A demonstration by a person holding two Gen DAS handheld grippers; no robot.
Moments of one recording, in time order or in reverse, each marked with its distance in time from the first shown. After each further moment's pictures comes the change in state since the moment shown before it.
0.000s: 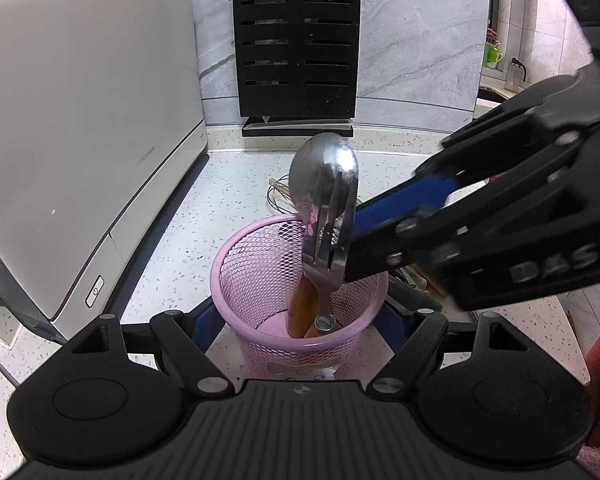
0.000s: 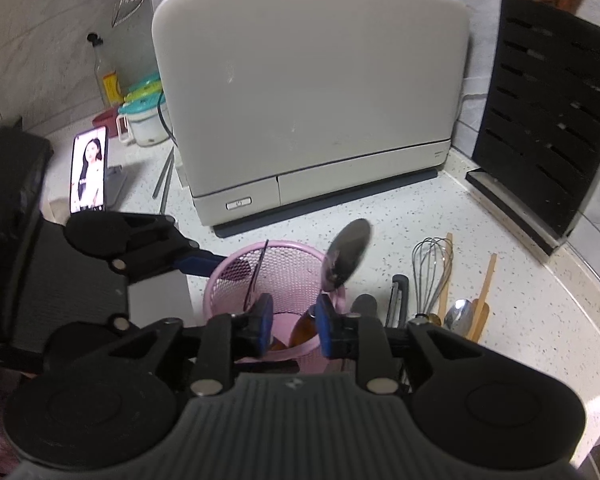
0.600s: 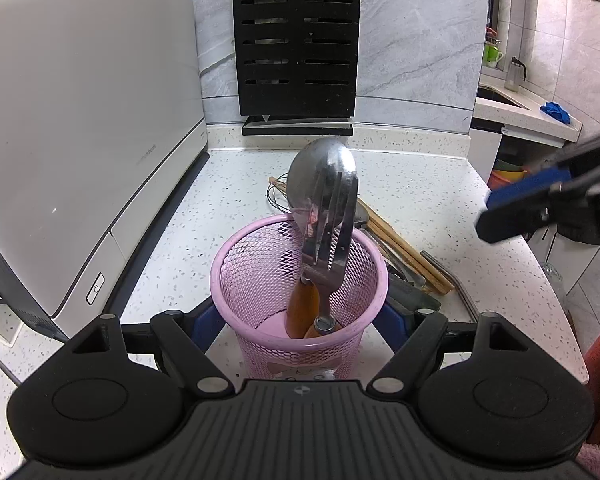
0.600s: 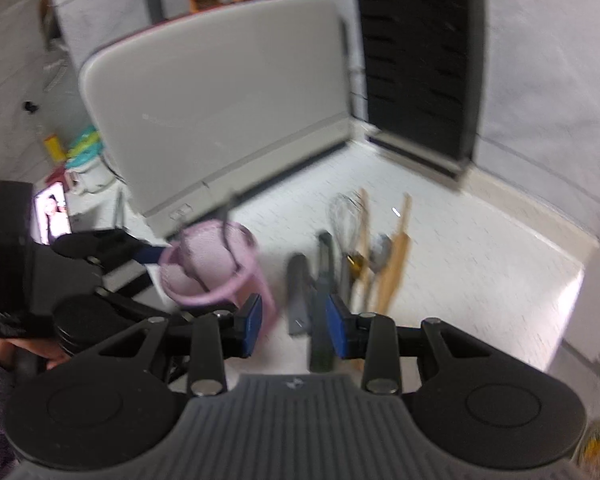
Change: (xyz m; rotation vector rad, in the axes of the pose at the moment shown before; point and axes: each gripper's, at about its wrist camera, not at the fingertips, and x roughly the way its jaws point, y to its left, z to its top) left arm 0.000 0.000 -0.001 0.001 0.000 0.000; right arm -0.059 -0.035 -0.045 0.287 -0.015 -0.127
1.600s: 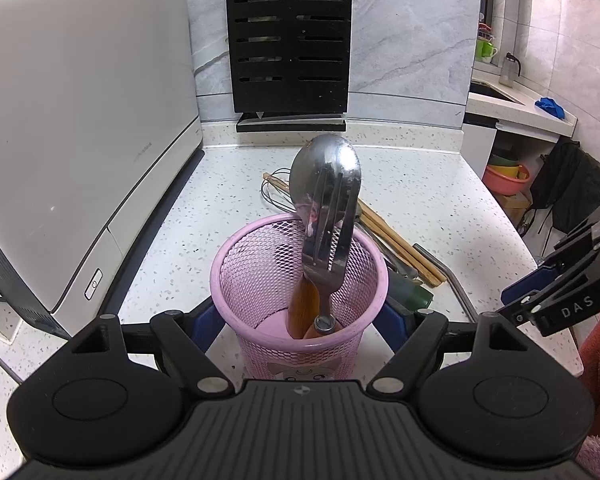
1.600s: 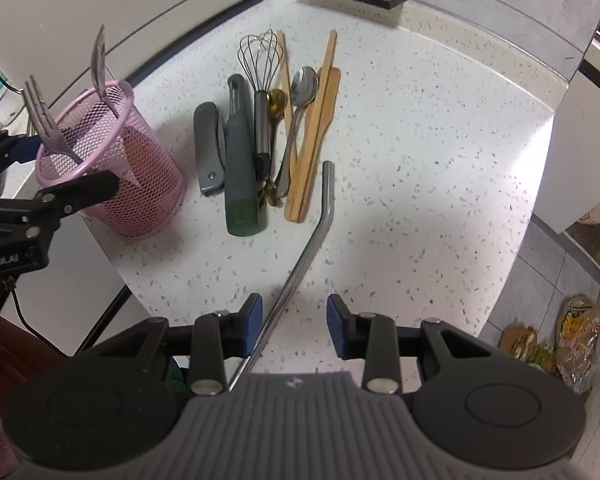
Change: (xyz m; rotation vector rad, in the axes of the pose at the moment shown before) left arm -0.002 -0.004 -0.003 0.011 0.010 -0.010; right arm 0.051 -0.027 -0.046 0.135 0.364 -0.161
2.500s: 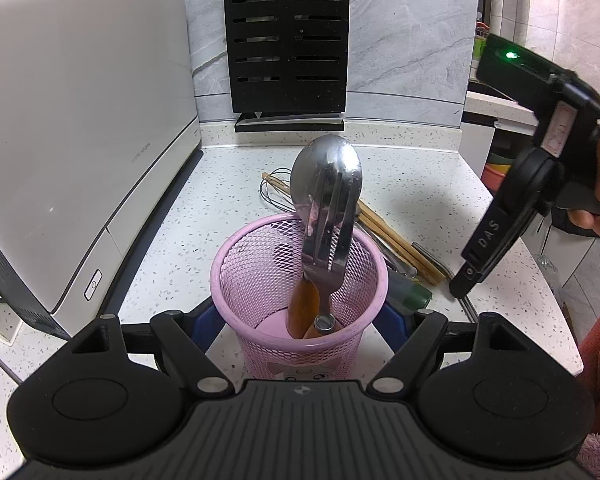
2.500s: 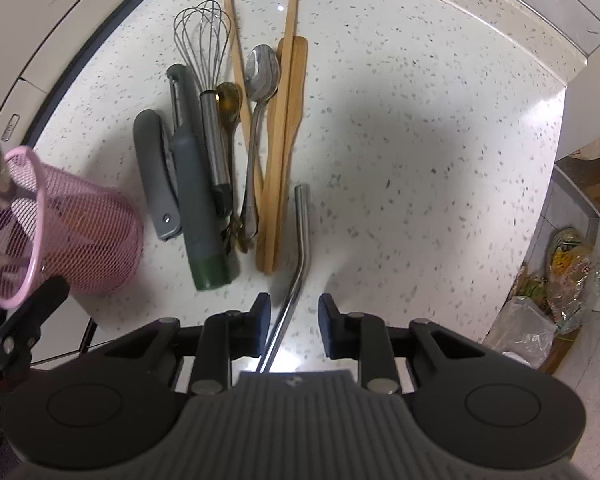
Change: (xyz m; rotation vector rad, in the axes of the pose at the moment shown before) left arm -0.001 -0.001 0.000 0.002 0.002 -0.001; right arm 0.043 -0.010 0.080 0.112 0.267 -0.059
